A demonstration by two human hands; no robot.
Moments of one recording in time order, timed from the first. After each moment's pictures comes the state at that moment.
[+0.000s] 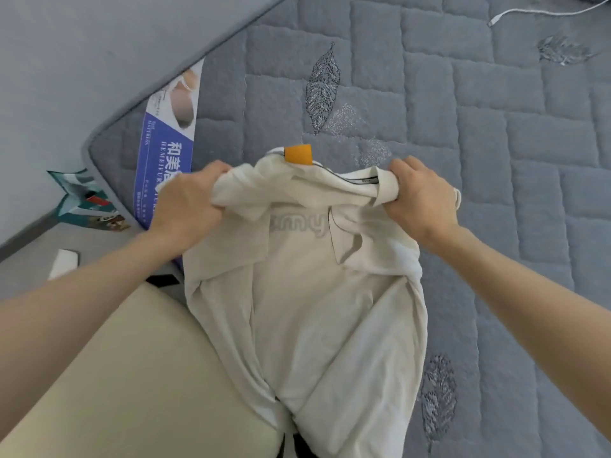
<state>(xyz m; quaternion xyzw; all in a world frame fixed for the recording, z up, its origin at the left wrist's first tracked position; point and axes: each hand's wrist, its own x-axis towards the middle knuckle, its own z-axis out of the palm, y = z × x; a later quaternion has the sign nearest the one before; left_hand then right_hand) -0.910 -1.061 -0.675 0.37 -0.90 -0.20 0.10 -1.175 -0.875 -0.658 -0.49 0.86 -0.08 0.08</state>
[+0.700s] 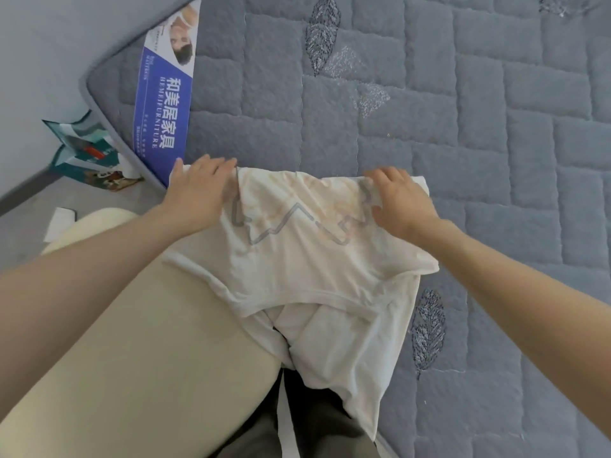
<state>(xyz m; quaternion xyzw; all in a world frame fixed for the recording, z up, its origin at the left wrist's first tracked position) -0.867 -1.001 -0.705 0.35 -0.91 -0.11 -0.21 -1.114 -0.803 -0.676 -0.48 0.84 0.04 0.26</state>
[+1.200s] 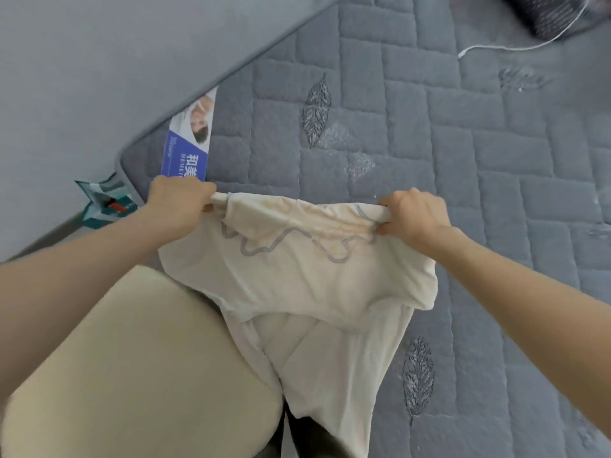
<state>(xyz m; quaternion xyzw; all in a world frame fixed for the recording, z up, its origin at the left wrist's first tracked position) -0.898 -1.064 -0.602 0.33 -0.90 0.03 -0.27 -1.158 -0.852 -0.591 -0.47 0.85 0.14 0.18</state>
